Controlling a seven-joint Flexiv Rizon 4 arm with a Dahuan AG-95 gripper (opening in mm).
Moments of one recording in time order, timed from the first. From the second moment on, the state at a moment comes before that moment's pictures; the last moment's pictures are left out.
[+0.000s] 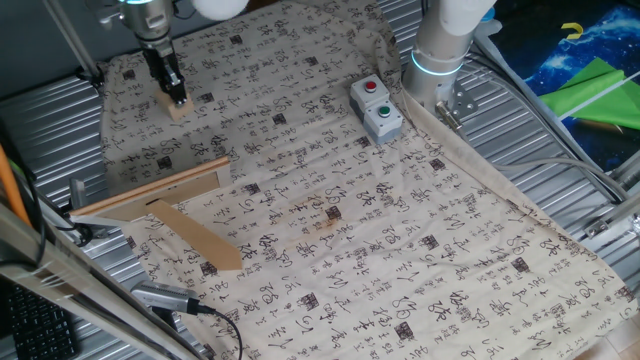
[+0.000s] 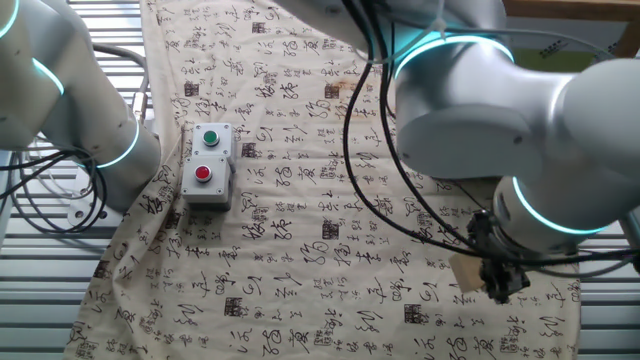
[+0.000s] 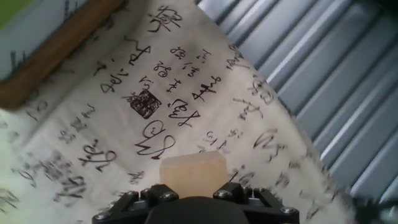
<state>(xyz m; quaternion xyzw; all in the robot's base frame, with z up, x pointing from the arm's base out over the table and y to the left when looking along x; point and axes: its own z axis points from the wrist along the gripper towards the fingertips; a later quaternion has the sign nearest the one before) 0.604 -0.207 0.120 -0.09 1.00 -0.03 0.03</state>
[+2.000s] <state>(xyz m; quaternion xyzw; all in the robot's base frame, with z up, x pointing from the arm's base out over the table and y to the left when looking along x) 0.514 -0.083 0.117 -0.07 1.00 0.00 0.02</state>
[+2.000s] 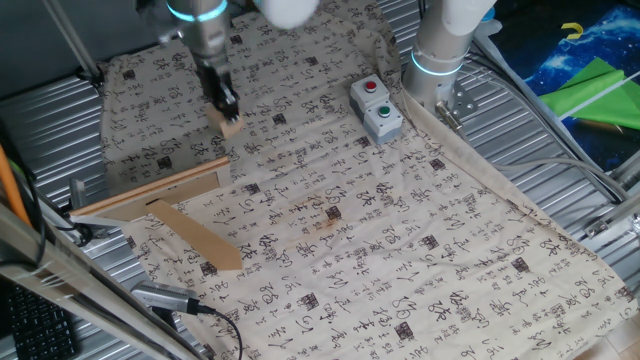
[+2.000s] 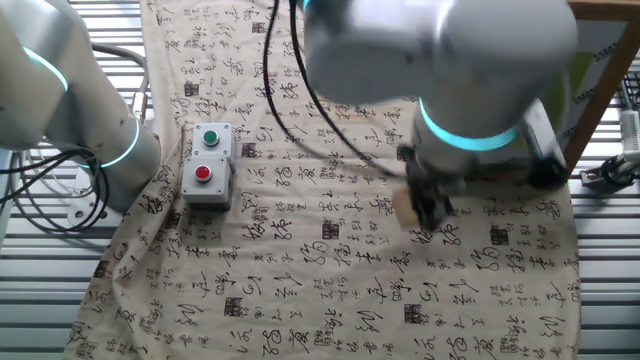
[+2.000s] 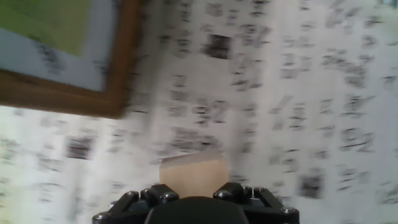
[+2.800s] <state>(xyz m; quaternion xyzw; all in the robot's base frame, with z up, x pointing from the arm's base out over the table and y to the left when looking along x) 0.474 0.066 0.086 0.01 1.00 0.00 0.03</state>
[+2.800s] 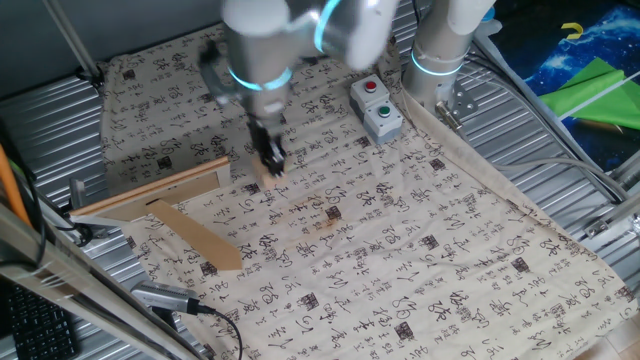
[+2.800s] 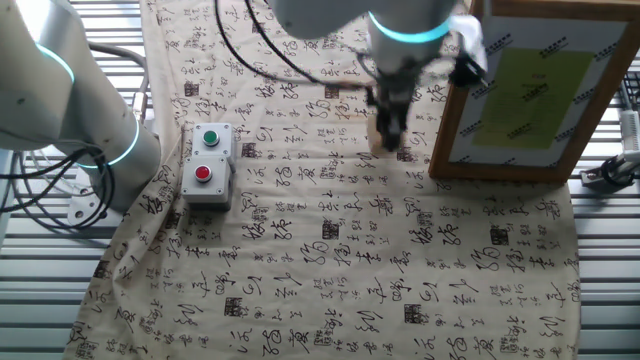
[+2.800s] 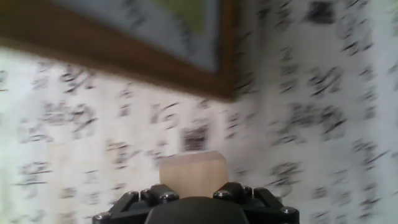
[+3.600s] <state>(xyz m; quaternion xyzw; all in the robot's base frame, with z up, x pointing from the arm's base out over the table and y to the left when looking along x) 0.493 0.137 0.107 0.05 1.00 0.00 0.02</state>
